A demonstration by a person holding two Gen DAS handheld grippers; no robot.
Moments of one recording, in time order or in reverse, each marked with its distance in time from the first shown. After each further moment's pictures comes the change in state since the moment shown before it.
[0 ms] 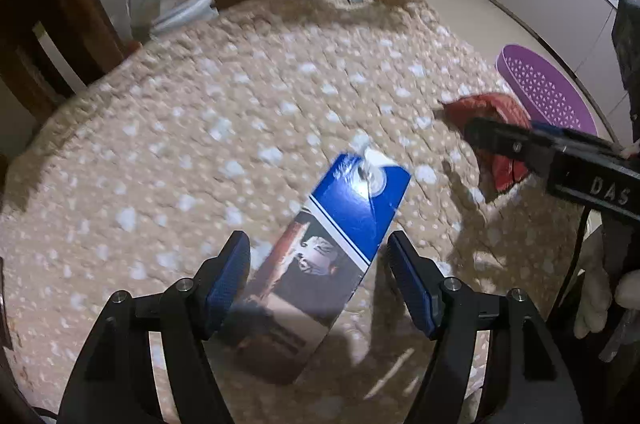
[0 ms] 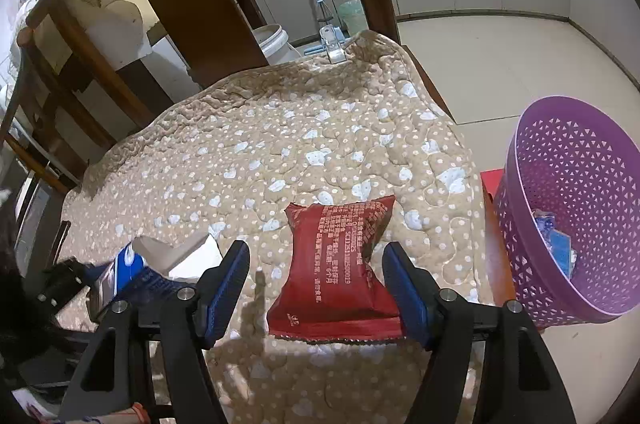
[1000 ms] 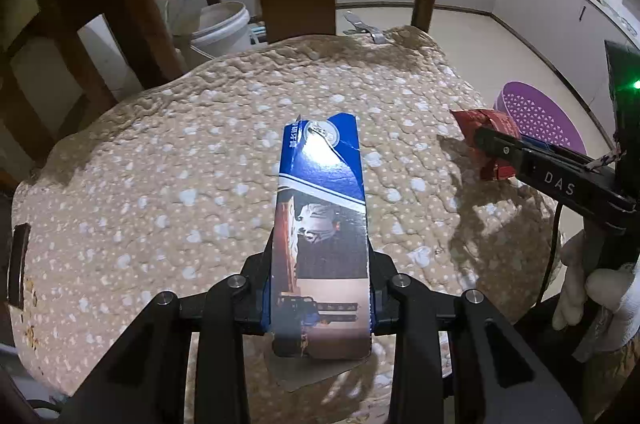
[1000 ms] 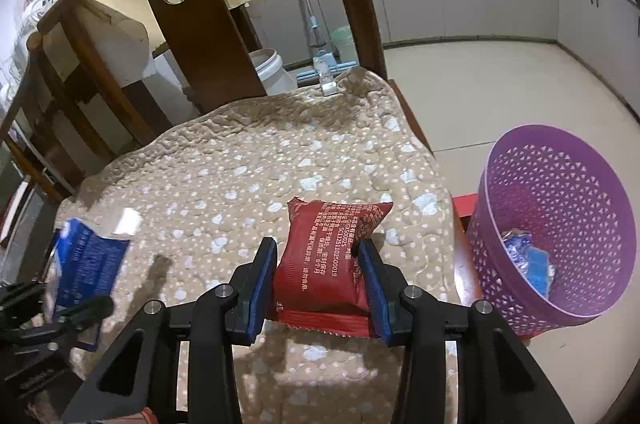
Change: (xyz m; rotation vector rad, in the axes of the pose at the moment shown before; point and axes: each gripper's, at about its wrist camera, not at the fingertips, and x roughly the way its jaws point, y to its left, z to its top) left arm -0.069 0.005 -0.016 -0.089 -0.107 0.081; right arm -0.023 0.005 -0.002 -0.026 -0.100 -0.071
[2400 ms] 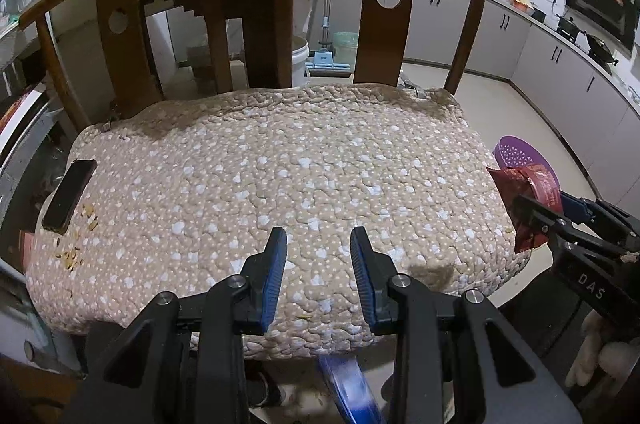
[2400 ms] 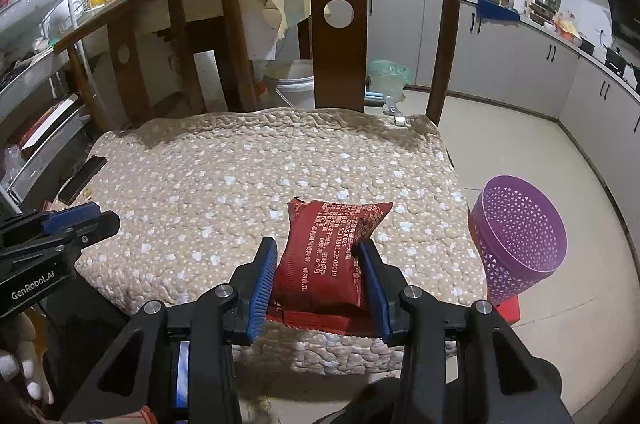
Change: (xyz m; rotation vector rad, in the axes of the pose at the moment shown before) left arm -0.130 0.082 -0.086 -0.183 -0.161 0.018; right arm -0.136 0.152 -0.068 -0.266 -0.044 -0.072
